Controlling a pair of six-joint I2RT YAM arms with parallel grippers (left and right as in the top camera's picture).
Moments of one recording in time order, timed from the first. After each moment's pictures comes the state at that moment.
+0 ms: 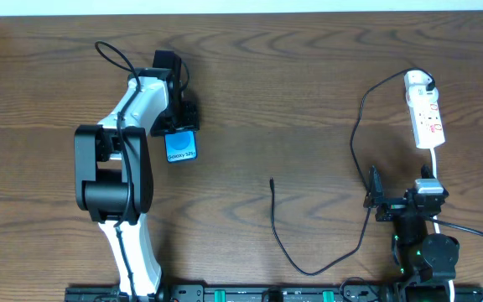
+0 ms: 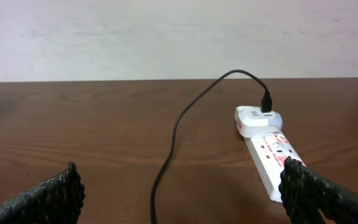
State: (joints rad) left arm -0.07 2.13 1.51 -0.89 0.00 -0.22; right arm 0.03 0.01 0.01 -0.07 0.00 0.03
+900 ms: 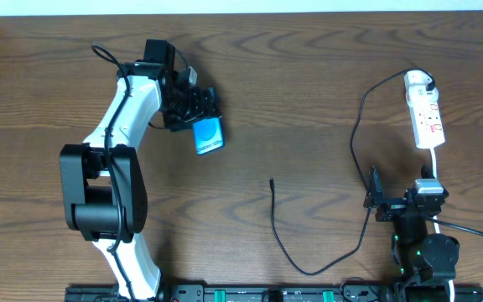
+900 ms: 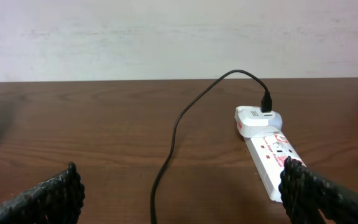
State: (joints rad) left arm -0.07 1.99 1.51 -0.91 0.52 -0.31; right arm 0.03 0.01 0.01 -0.07 0.00 0.03
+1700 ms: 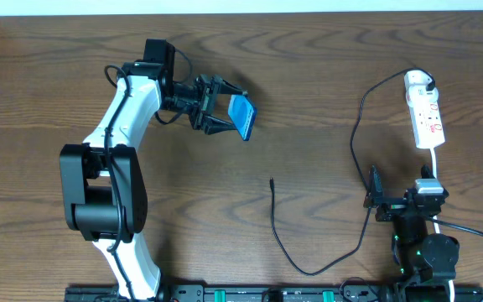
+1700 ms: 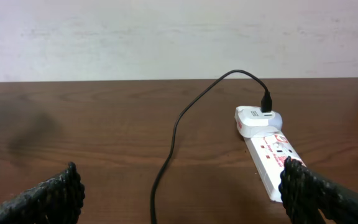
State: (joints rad) left arm -0.07 1.99 1.51 -0.91 1.17 -0.94; right arm 0.03 0.01 0.01 -0.07 0.00 0.03
